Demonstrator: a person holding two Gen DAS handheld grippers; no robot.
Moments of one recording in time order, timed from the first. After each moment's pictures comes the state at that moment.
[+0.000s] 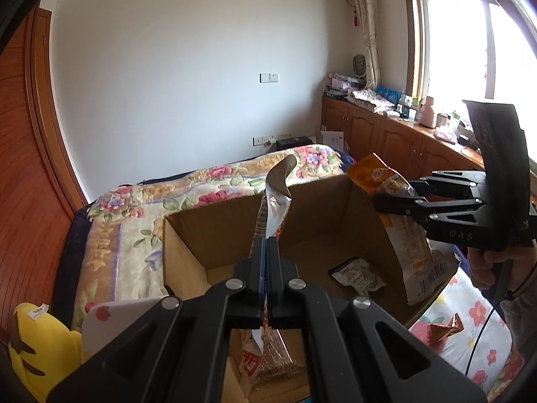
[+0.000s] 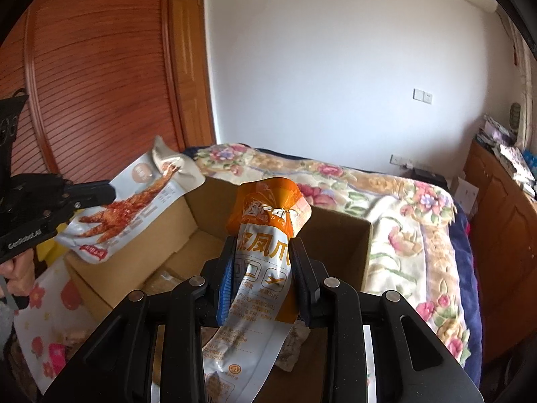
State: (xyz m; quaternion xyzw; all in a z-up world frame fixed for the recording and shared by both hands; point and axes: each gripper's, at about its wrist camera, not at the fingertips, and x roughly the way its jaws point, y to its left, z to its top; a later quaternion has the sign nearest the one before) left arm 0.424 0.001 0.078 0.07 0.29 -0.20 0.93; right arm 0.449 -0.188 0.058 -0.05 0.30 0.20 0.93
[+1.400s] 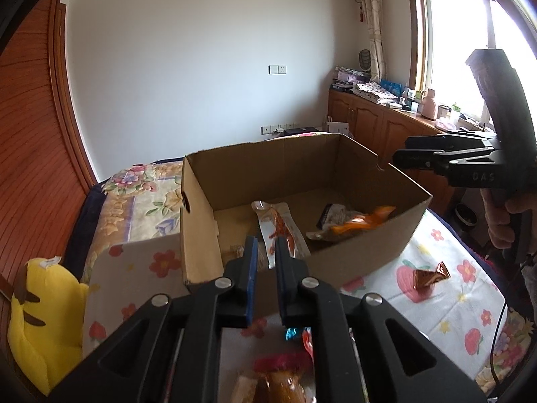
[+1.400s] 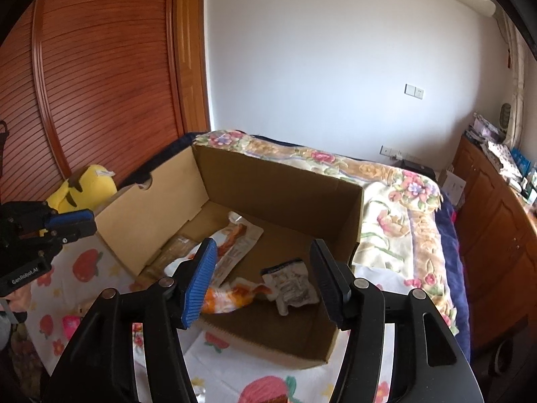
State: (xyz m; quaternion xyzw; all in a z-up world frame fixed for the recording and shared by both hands) left arm 0.329 0.034 0.057 0.06 0.30 -0.18 0.93; right arm 0.381 -0.176 0.070 -0.07 0.32 0.18 0.93
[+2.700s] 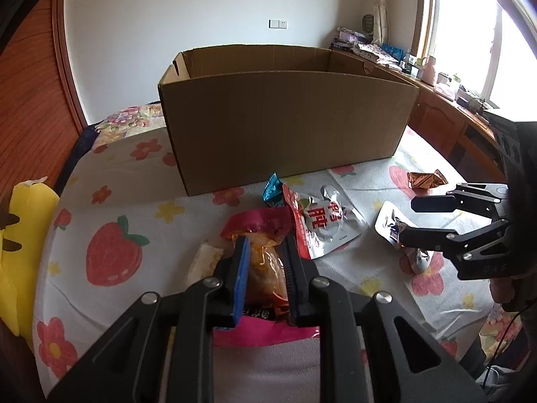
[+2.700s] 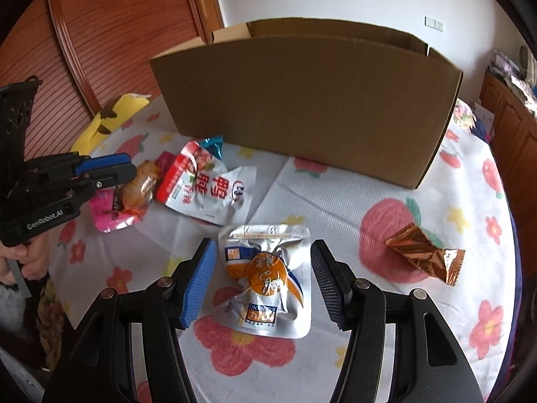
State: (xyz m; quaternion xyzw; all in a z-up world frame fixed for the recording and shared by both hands) left arm 0.258 0.041 -0.040 0.05 0.39 -0.18 0.90; right arm 0.263 -0.143 -0.067 -0.03 0.43 0.22 0.87
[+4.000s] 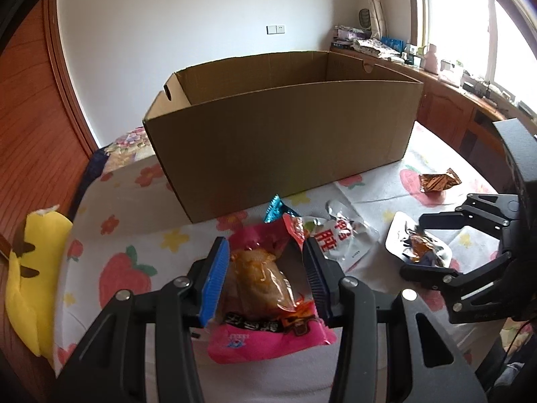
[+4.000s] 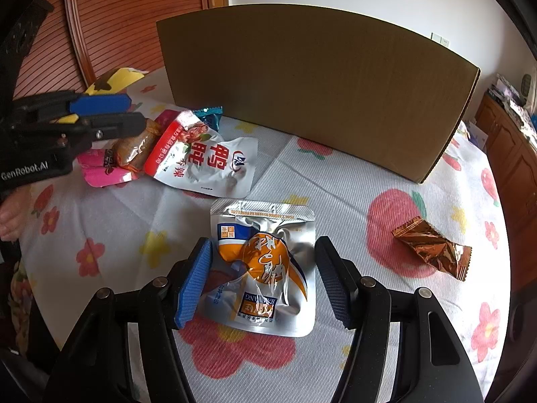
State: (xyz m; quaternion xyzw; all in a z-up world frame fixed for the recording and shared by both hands) left arm 0.273 0.022 -0.034 0.11 0.37 -0.15 0.91; right arm 0.255 -0.128 -0.089 -0.09 0.42 0.20 0.88
